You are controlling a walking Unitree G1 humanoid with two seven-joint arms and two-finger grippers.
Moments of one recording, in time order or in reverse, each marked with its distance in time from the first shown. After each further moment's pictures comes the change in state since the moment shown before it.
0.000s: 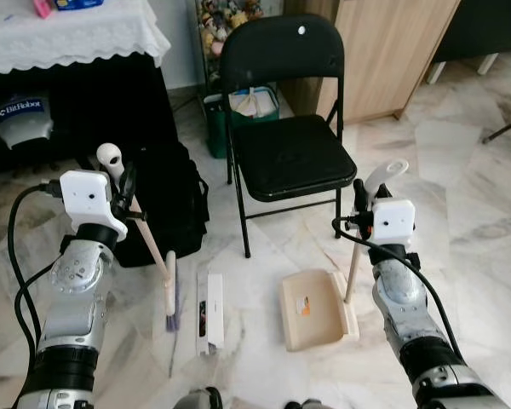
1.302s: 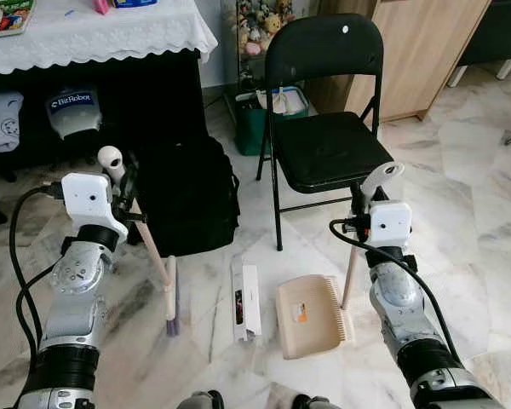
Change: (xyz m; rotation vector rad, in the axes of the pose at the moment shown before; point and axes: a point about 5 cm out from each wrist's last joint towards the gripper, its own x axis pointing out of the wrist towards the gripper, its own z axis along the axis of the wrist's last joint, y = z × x) left arm 0.000 -0.001 -0.004 -0.004 0.012 -0.004; right arm -0.002 0.004 -0.001 0.014 0.006 0.004
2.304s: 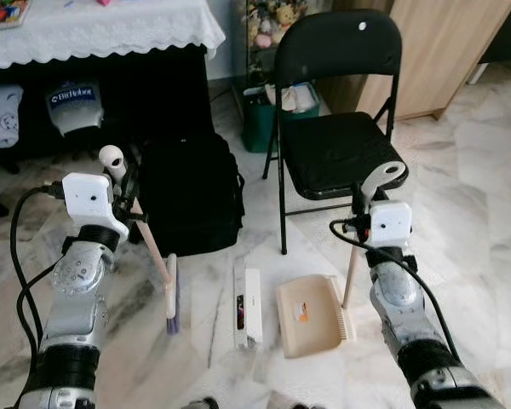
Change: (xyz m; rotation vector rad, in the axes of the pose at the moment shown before) left arm -0.001 0.004 0.000 0.012 -0.005 0.007; right arm 0.000 0.004 0.000 0.006 0.000 0.010
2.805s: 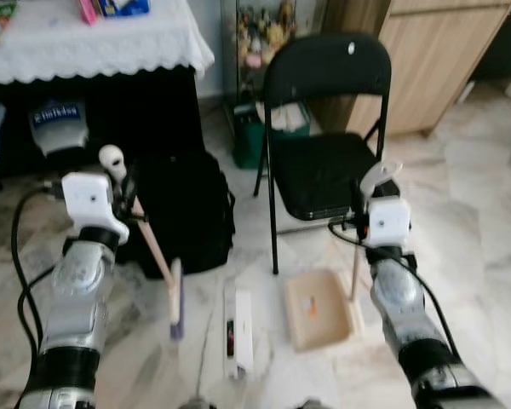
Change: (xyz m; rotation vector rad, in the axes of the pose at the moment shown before) left arm 0.001 -0.002 0.002 -0.002 -0.011 -0.014; right arm 0.003 -0.003 0.003 -0.013 -0.008 -0.004
